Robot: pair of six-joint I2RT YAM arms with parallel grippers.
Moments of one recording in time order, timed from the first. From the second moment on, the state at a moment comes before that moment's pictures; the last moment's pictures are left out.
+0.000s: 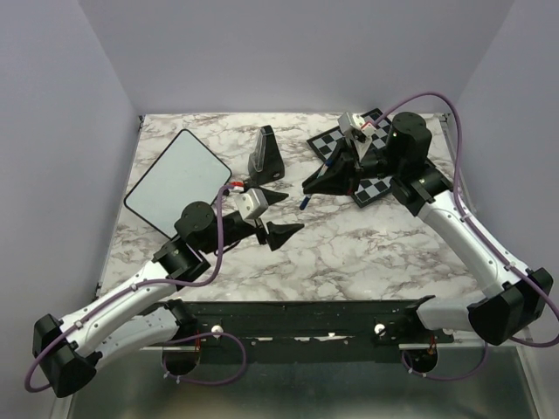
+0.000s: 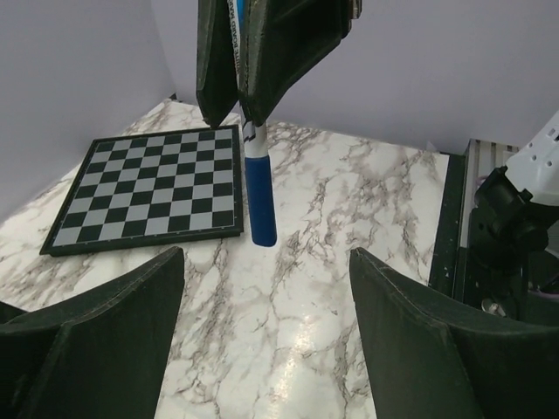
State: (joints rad) left arm -0.82 0.83 0.70 0.25 0.35 0.00; right arm 0.48 1.30 1.29 -0.05 -1.22 0.01
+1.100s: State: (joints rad) left arm -0.81 1.06 0.93 0.09 0.46 -0.02; right arm 0.48 1.32 1.24 0.03 -1.29 0.04
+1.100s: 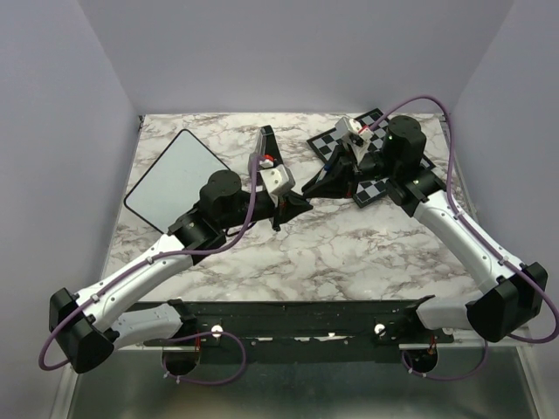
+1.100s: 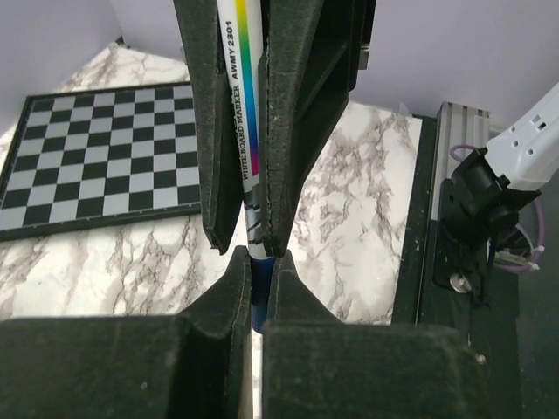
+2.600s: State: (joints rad) left arm -0.75 0.97 0.92 -0.11 0.53 0.05; right arm 0.50 1.35 1.27 -0.15 -1.28 -0.06
